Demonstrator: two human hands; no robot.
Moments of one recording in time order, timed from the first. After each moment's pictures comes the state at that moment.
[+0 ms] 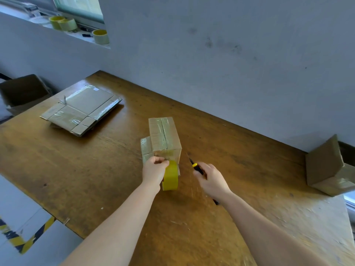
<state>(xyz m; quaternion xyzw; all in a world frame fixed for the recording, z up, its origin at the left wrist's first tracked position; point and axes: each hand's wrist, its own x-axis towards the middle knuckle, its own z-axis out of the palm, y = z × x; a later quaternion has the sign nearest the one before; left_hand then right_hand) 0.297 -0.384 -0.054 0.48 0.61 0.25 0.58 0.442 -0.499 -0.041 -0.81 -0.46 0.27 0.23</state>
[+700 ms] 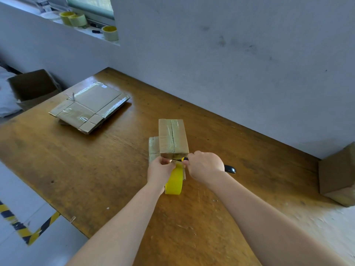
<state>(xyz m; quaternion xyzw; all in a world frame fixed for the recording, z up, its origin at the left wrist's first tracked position) 0.291 -0.377 -0.053 0.51 0.61 0.23 0.56 0.415 -0.429 0.003 -0.75 -0.64 0.05 -0.13</state>
